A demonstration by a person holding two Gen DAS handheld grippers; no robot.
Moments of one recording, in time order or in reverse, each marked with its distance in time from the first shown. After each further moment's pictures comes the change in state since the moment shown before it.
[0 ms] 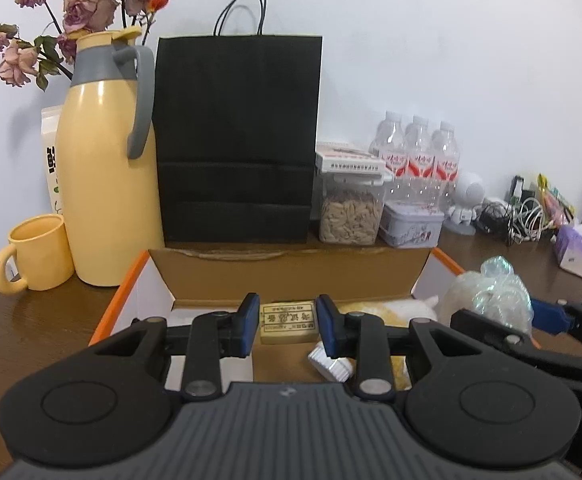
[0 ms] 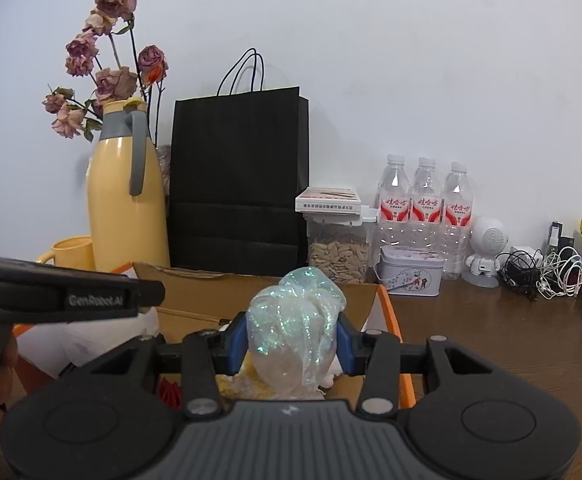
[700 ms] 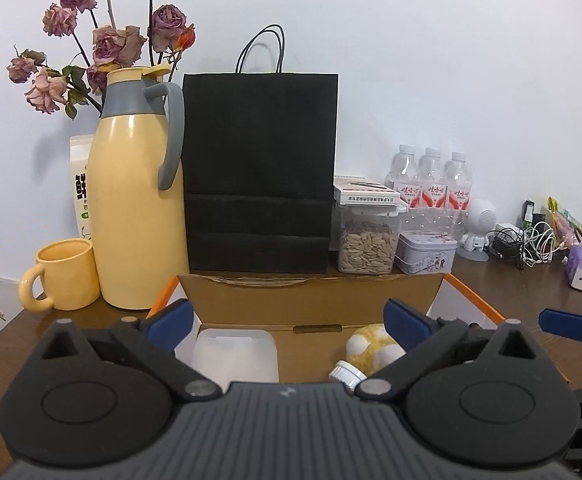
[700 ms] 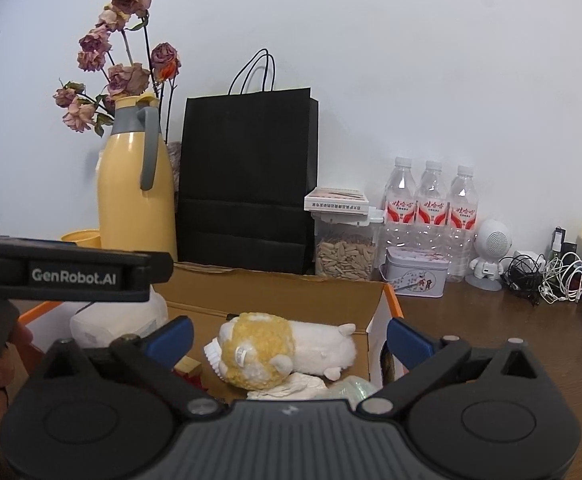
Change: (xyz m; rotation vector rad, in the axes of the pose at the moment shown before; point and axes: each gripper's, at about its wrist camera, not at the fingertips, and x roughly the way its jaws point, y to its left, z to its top) left arm -0.024 0.004 -0.003 -0.003 -0.114 0.051; right arm -0.008 0.006 -0.005 -0.022 -0.011 0.008
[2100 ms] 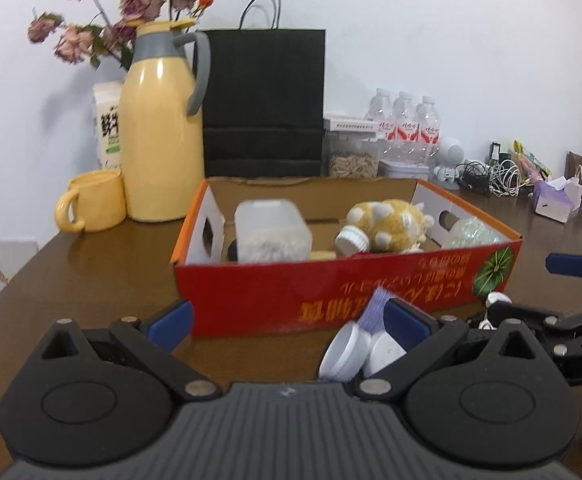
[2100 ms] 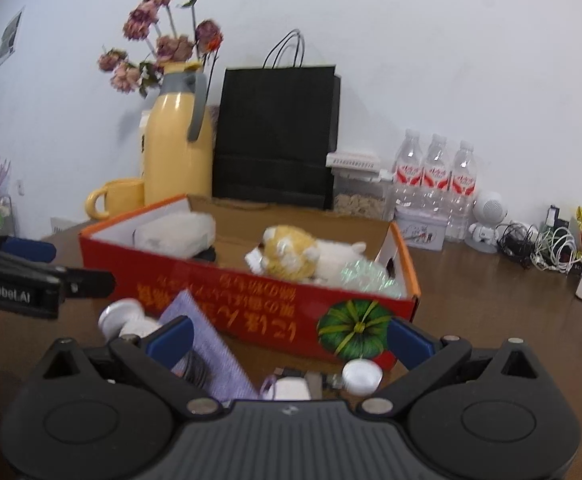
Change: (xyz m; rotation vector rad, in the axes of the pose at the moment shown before) left arm -0.090 0.043 -0.075 0.034 0.130 -0.065; right arm -0.082 0.017 -0.056 -0.060 0.093 0.042
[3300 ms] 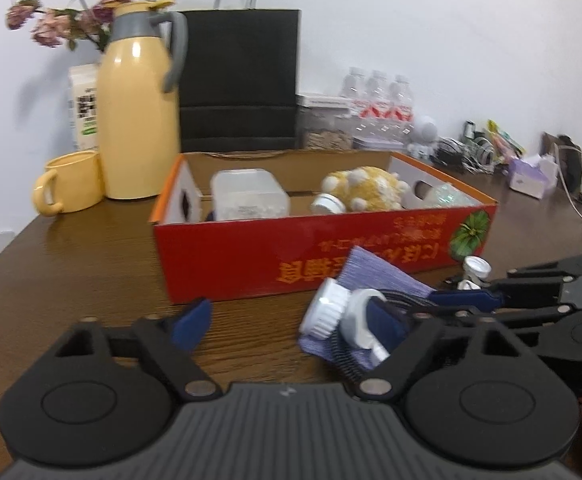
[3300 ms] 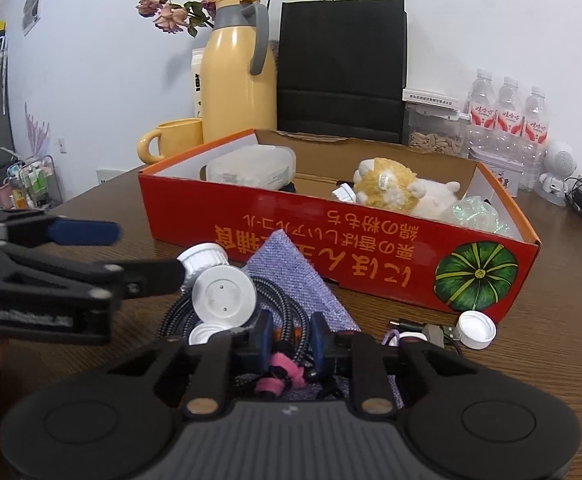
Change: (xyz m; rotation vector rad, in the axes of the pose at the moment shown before) left arm 0.001 -0.002 -0.015 0.044 0.047 -0.096; right arm 0.028 0.043 -0.005 0.006 0.182 0.158
